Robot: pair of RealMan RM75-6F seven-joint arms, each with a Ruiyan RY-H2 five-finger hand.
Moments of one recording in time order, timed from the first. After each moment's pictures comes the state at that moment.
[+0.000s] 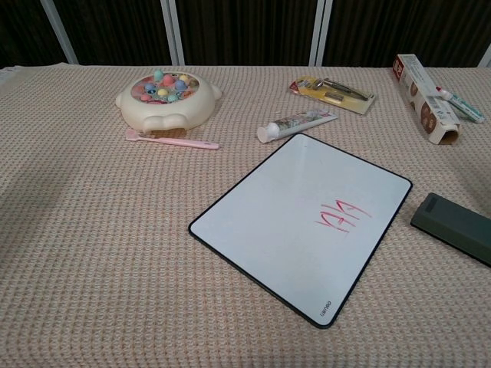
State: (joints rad) left arm -0.07 -1.10 -0.04 -1.63 1.53 1.53 0.01; right arm 0.06 -1.13 0.07 -1.62 -1.49 1.50 -0.12
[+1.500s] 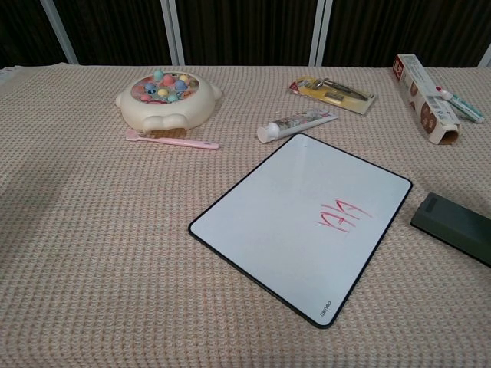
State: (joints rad) left arm -0.07 -1.11 -0.05 -1.65 1.50 1.52 0.01; right arm 0.24 -1.08 0.09 -1.91 -1.20 1.14 -0.06
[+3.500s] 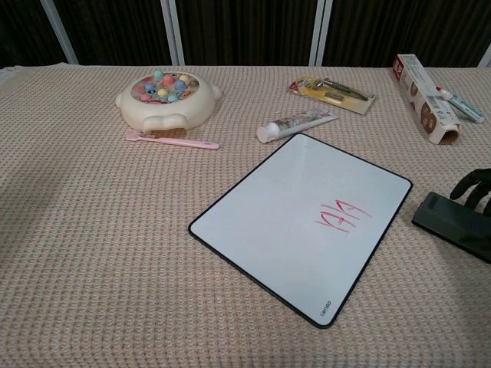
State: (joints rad) left arm -0.07 -1.10 -0.05 -1.66 1.49 1.51 0.01; right arm 0.32 -1.52 0.12 -1.73 -0.91 1.30 -0.45
